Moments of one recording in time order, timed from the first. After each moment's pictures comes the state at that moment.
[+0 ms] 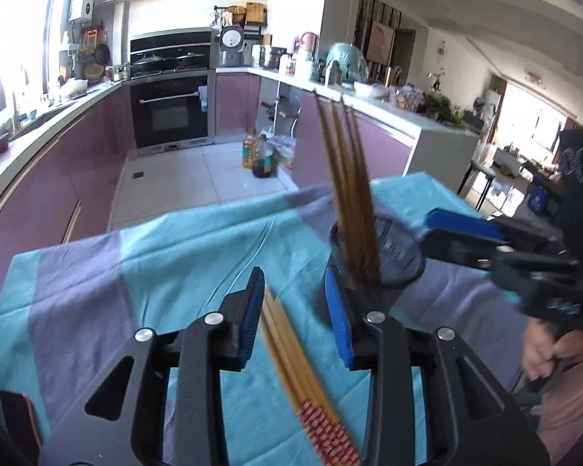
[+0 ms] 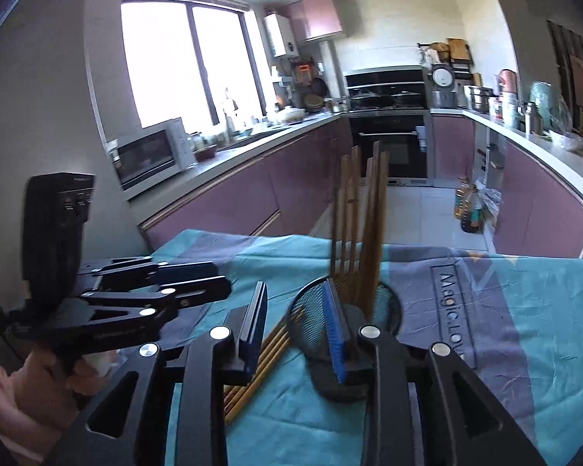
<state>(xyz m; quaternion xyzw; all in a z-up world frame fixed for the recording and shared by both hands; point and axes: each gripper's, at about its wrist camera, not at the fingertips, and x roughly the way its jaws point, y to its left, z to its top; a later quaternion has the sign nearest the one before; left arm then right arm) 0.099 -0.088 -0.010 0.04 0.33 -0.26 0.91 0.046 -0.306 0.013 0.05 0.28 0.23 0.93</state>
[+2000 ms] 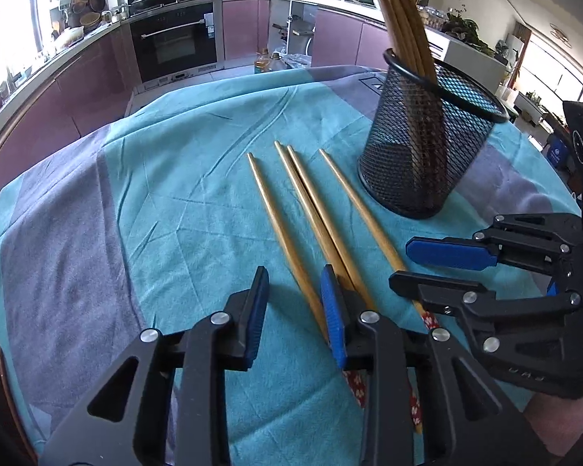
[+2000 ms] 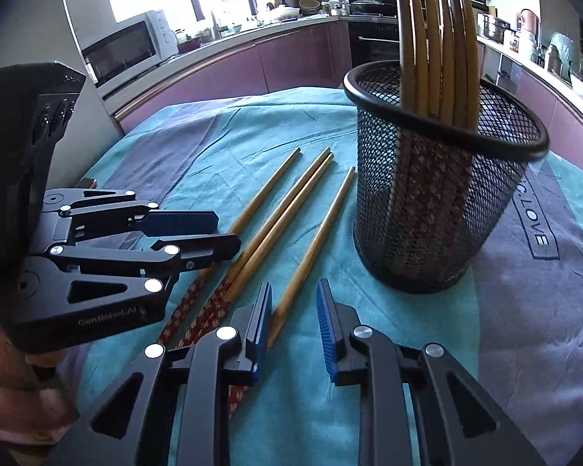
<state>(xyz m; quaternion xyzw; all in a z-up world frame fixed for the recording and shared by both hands) 0.115 -0.091 -0.120 0.09 0.45 -0.22 0.86 0.078 -0.238 -0.091 0.00 0.44 0.19 0.88</state>
